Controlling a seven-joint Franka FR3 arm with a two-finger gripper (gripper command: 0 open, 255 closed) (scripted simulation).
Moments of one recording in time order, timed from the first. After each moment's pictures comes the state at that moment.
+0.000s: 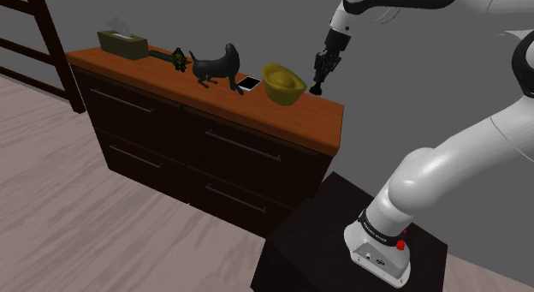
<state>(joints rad) -0.04 -0.38 -0.30 -2.09 0.02 1.76 -0.21</state>
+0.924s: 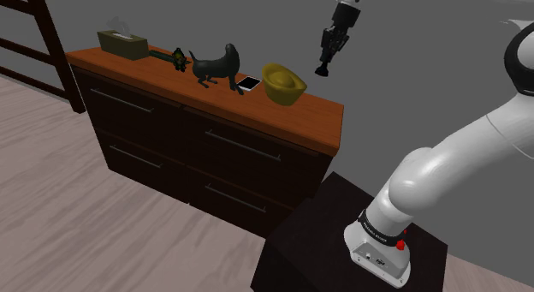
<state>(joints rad) -0.03 -0.35 -0.29 -1.86 0.03 1.57 -0.20</state>
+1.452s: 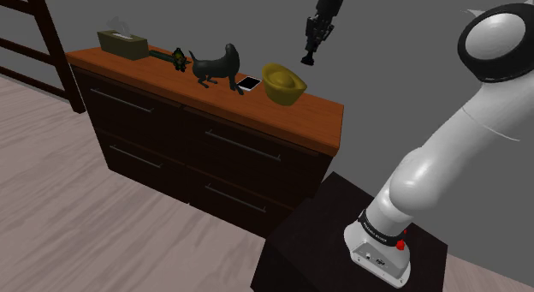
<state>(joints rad) -0.01 -0.14 -0.30 -1.62 0.08 1.52 -0.19</state>
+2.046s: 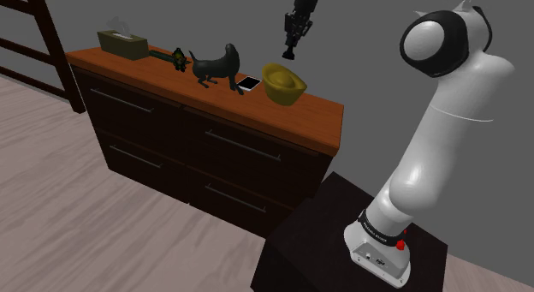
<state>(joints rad) -0.01 0.14 -0.30 -1.30 0.17 1.48 -0.18</state>
